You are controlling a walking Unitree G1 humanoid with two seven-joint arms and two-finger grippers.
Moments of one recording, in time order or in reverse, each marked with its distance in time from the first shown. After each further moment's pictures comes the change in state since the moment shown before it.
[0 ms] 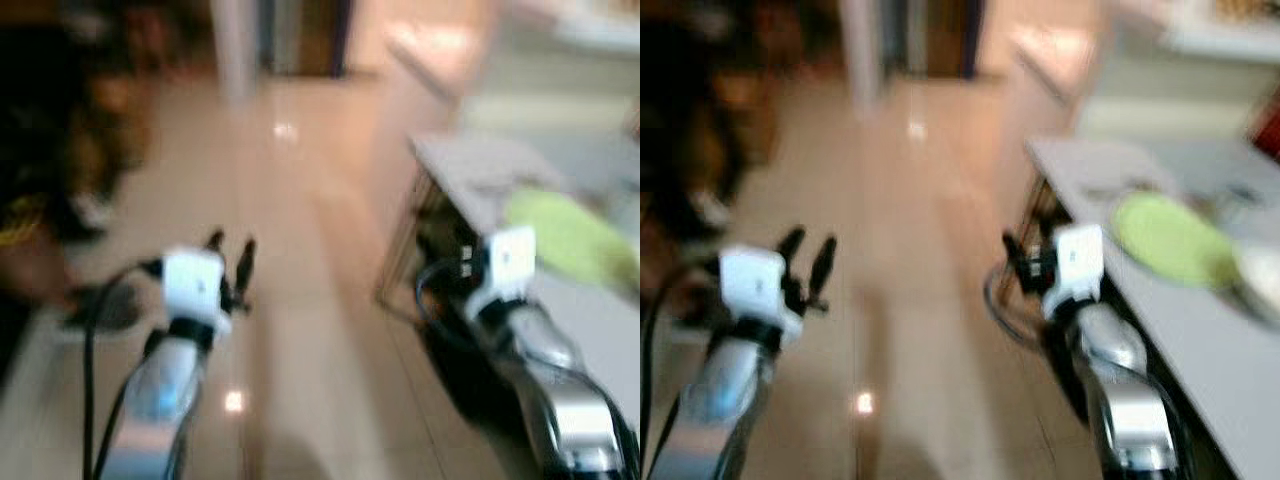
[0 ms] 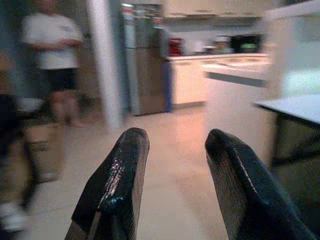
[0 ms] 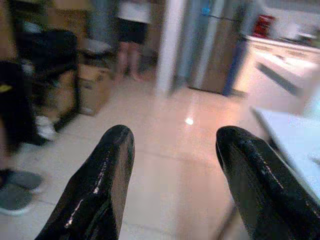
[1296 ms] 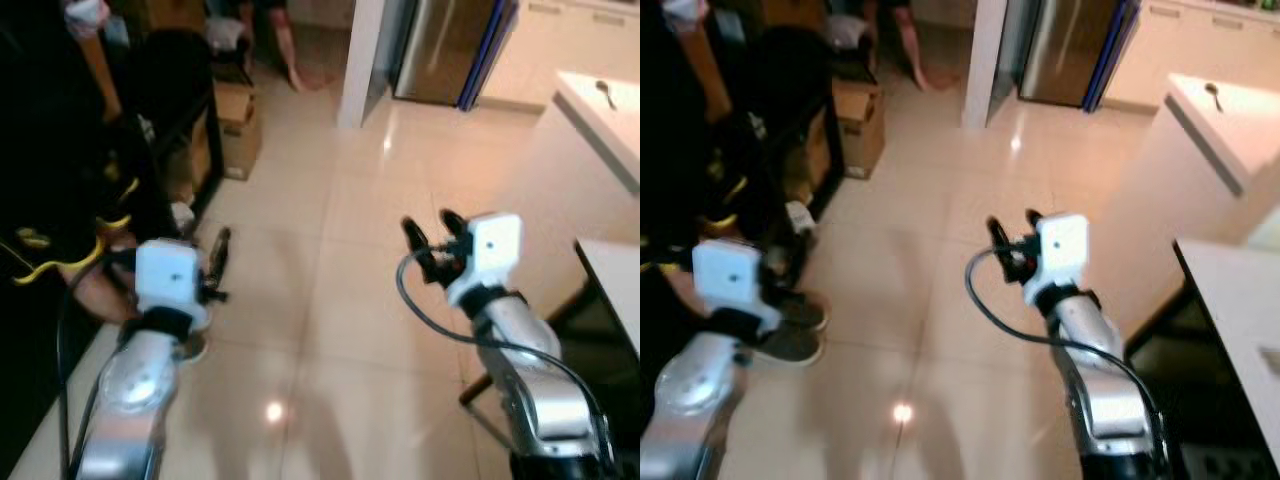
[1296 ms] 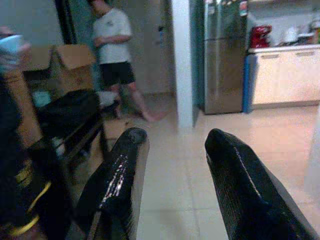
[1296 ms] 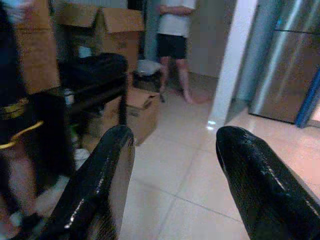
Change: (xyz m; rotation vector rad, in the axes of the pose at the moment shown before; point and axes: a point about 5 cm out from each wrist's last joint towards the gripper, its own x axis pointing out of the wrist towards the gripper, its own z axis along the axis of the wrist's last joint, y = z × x) left arm 0.002 0.015 -0.001 0.025 0.002 0.022; right arm 0.009 0.010 0.008 0.048 -0.039 -0.039
